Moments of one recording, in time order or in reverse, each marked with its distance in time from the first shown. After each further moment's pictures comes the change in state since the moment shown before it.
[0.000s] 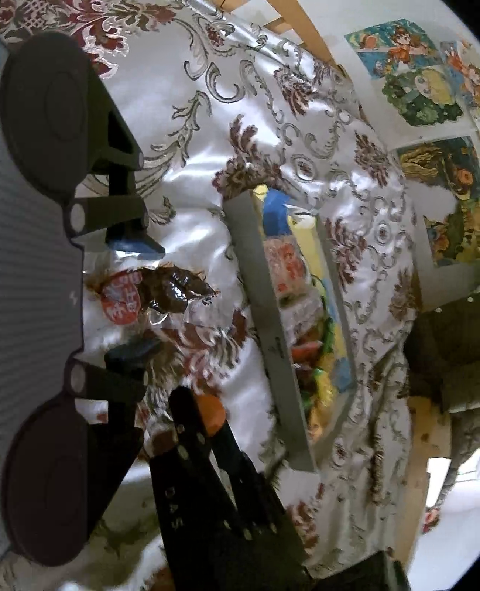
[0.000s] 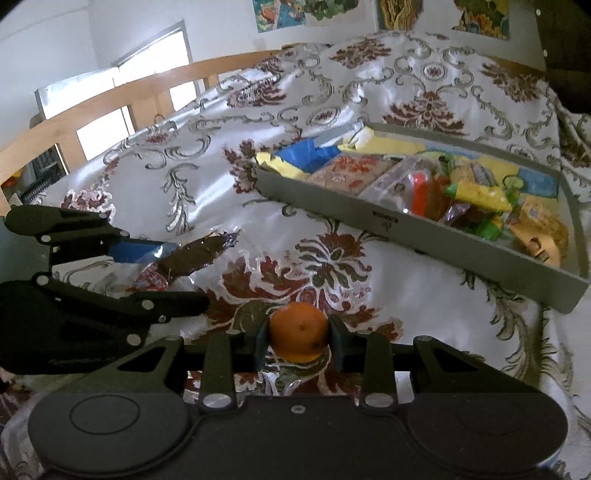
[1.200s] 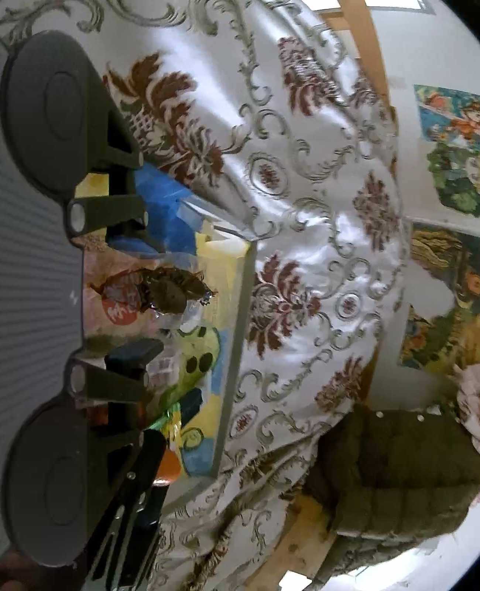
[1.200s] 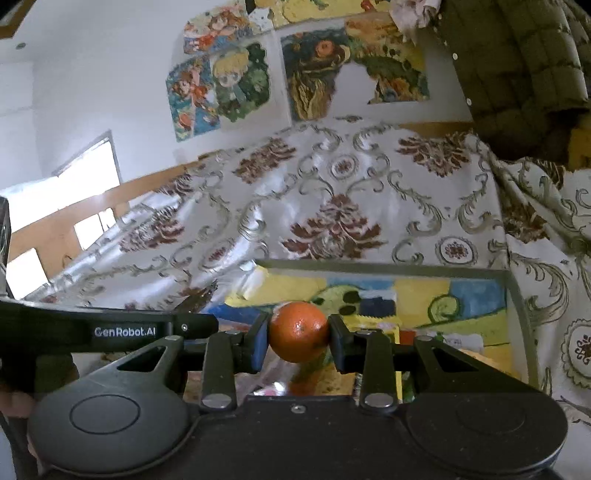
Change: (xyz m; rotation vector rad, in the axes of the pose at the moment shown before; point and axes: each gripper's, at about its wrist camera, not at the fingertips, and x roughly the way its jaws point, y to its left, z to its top) left arm 0.148 0.065 0.129 -0.429 -0.087 0.012; right arm 0.048 -0.117 0.095 0.153 -0.322 -0.143
